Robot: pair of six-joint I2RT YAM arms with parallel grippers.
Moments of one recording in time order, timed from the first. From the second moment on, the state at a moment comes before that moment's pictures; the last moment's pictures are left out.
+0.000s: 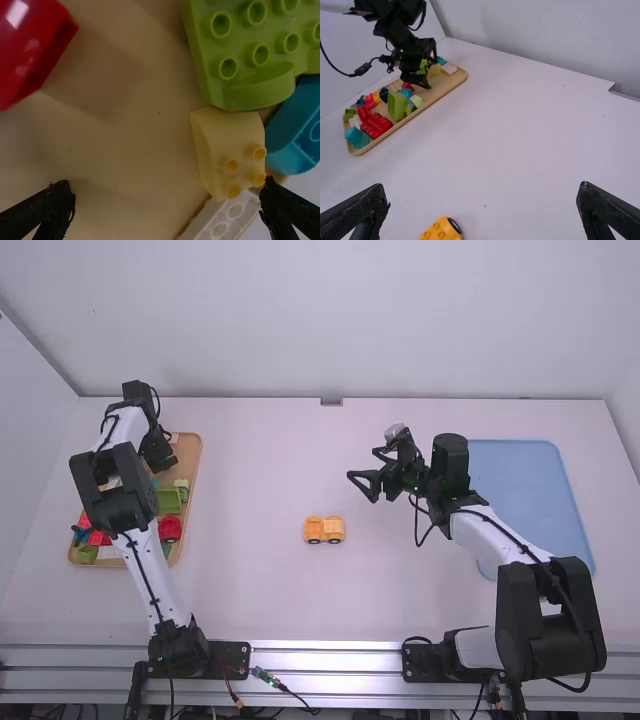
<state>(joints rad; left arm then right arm) 0.38 2.39 1.94 -0.80 -0.18 -1.86 0.16 1.50 0.73 0.28 -0.85 -0.05</state>
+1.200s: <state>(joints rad) 0.38 2.39 1.95 -0.70 -0.20 -1.82 0.16 1.50 0.73 0.28 -0.85 -0.05</state>
